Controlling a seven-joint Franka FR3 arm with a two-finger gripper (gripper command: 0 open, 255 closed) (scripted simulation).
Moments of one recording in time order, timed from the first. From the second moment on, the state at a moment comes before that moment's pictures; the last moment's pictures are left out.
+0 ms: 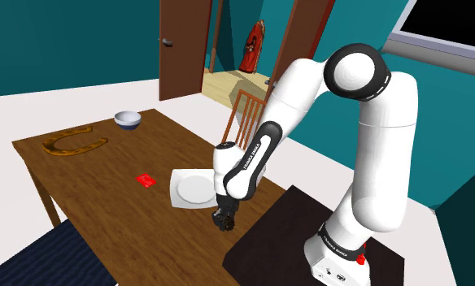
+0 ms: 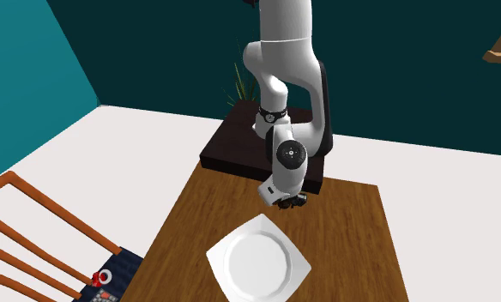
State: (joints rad) arm 0.07 0.42 0.22 -2.56 -0.02 2.71 0.27
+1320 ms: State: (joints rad) arm 0.02 0.18 0.29 -2.61 0.07 2.52 0.22
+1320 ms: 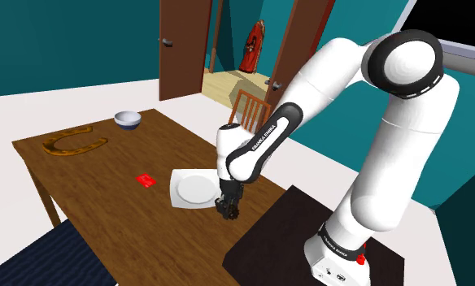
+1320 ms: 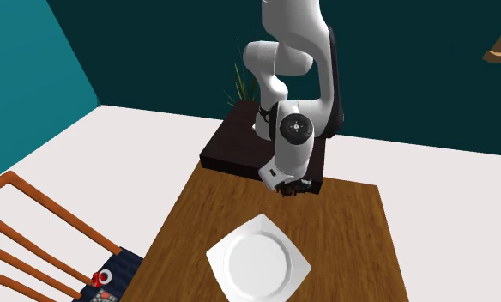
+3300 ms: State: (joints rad) arm -0.01 0.66 0.17 -1.84 -0.08 2.22 0.16
